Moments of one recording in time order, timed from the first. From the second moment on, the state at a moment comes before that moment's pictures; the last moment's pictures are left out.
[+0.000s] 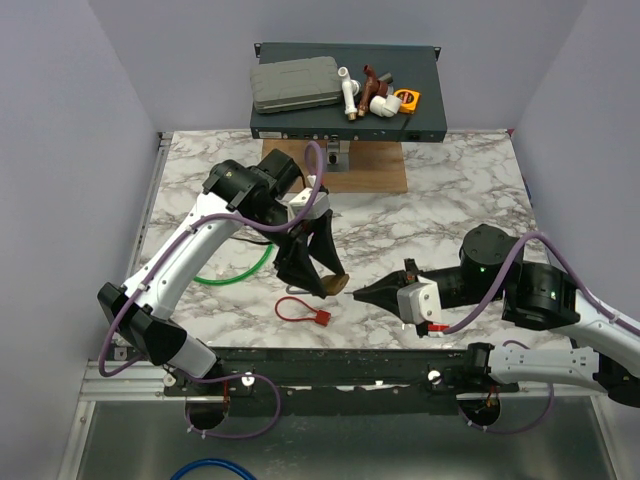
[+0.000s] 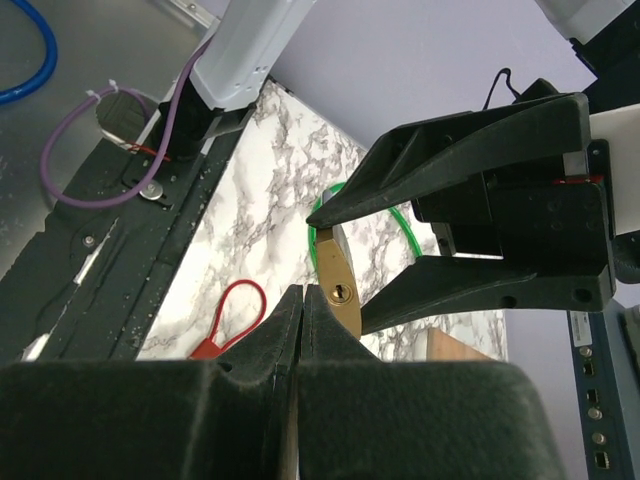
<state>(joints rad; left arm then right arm) -0.63 1.50 1.71 -1.57 1.46 1.01 1.21 0.89 1.24 -0.58 -0.43 -0.77</state>
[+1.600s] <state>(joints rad) -0.65 1.50 1.71 -1.57 1.44 1.01 1.21 0.88 1.20 -0.49 -0.40 -0.75</state>
